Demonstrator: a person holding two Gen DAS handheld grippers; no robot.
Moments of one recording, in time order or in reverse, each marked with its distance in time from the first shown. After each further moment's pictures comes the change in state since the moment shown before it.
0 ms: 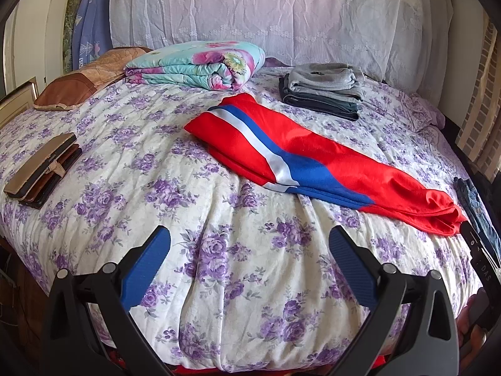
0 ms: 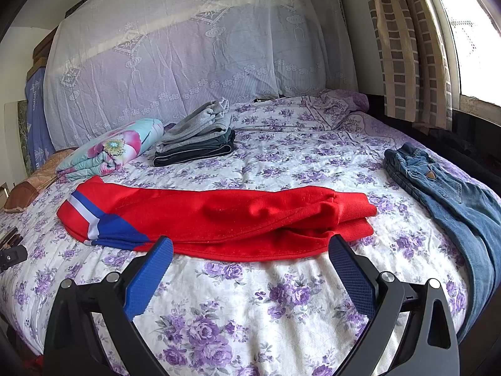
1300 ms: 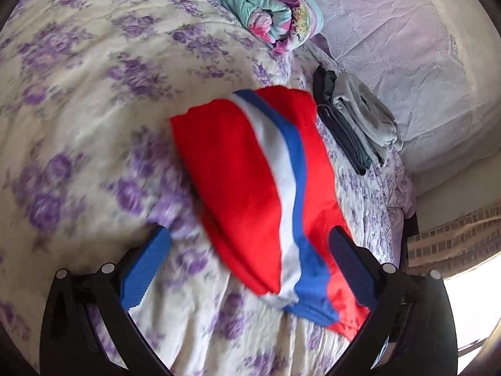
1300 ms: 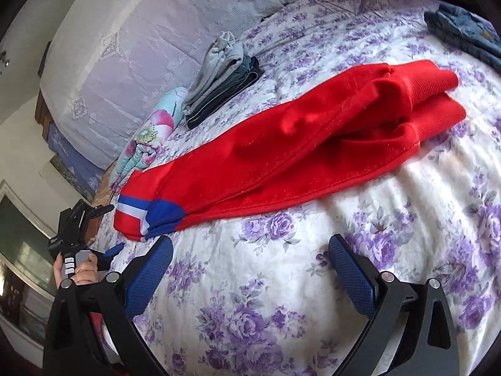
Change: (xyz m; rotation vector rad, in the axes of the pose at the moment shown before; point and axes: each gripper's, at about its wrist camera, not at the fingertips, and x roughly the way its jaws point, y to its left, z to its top) left arm 0.174 0.095 0.101 -0.569 0.341 -0.352; right arm 0.081 -0.033 -0.026 0.394 0.364 0.373
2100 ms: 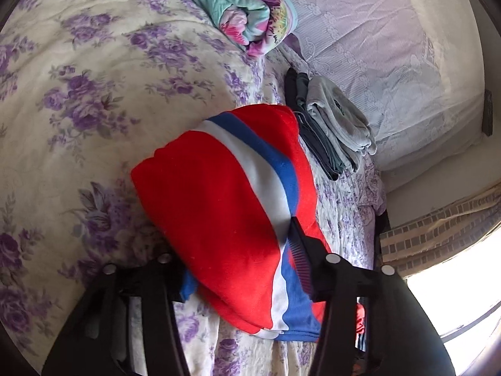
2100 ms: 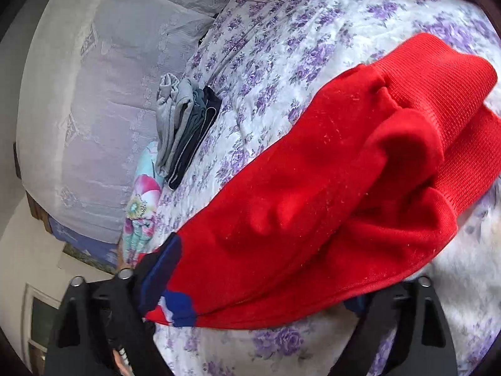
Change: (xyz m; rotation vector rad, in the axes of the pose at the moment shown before) left arm 0.026 0.014 0.036 0.040 0.024 -0.188; right arm 0.041 -0.033 0.065 0.348 -0.047 0.017
